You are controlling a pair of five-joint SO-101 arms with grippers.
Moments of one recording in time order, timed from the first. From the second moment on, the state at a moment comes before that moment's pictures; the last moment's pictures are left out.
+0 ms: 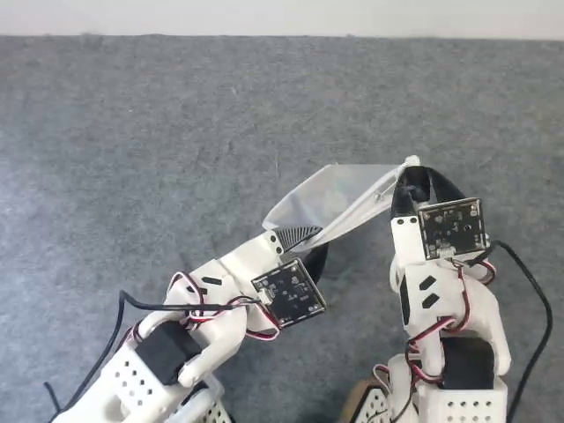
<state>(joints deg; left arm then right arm) 38.9 -75.2 67.1 51.1 -20.8 -2.4 -84.6 61.8 44.7 14.8</state>
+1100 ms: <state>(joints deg) 28.1 -75.1 67.7 48.4 -24.7 5.1 -64.4 51.4 42.4 6.0</state>
